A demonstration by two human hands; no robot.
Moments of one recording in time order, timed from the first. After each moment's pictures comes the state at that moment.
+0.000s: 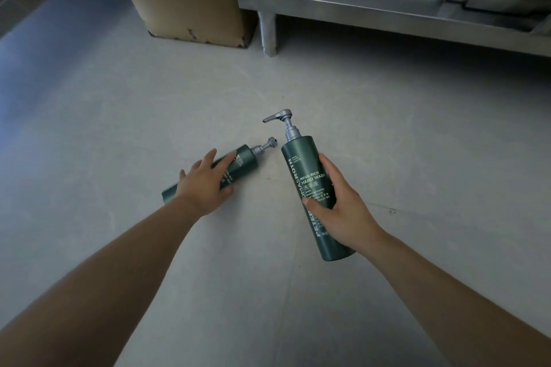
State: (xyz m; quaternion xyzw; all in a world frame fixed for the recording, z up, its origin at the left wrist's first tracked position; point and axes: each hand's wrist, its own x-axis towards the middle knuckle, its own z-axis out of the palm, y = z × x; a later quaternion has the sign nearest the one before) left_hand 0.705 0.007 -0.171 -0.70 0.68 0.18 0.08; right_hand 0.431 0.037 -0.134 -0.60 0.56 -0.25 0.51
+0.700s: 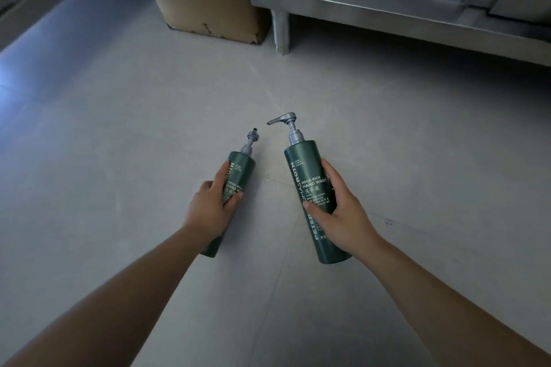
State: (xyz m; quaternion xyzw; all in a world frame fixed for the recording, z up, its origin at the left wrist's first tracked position) left_hand 0.660 0.057 -0.166 -0.80 0.53 0.28 -0.09; right_hand 0.412 0.026 -0.136 -0.60 0.55 -0.22 0.55
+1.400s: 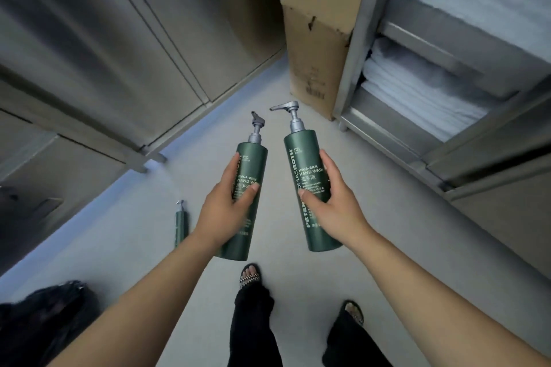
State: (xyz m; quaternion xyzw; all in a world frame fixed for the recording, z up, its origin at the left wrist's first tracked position) left_hand 0.590 0.206 0.527 -0.85 0.30 0.29 -0.32; right_hand 0.426 0.082 0.509 -0.66 0.40 -0.15 0.62
